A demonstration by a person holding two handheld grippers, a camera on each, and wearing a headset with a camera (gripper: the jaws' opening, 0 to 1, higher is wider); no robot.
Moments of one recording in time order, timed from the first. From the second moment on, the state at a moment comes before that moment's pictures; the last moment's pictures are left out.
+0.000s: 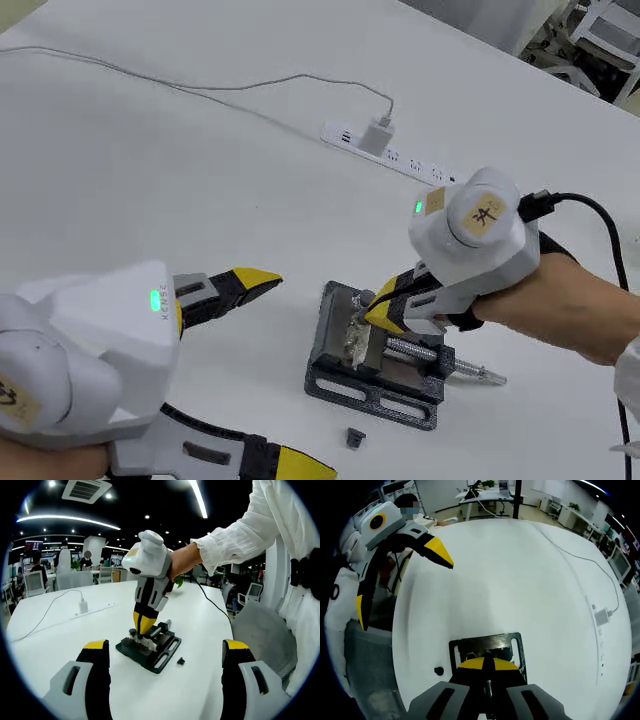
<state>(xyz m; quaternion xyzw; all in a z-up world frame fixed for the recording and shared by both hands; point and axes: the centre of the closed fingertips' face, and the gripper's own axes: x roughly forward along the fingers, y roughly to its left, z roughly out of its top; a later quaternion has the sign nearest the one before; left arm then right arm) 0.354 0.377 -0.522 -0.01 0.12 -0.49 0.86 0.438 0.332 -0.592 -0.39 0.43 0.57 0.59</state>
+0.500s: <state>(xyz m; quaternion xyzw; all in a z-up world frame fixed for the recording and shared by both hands) 0.358 0.376 -0.521 -0.01 0.12 -0.49 0.87 0.438 0.333 -0.594 -0.40 0.45 0.56 0.57</state>
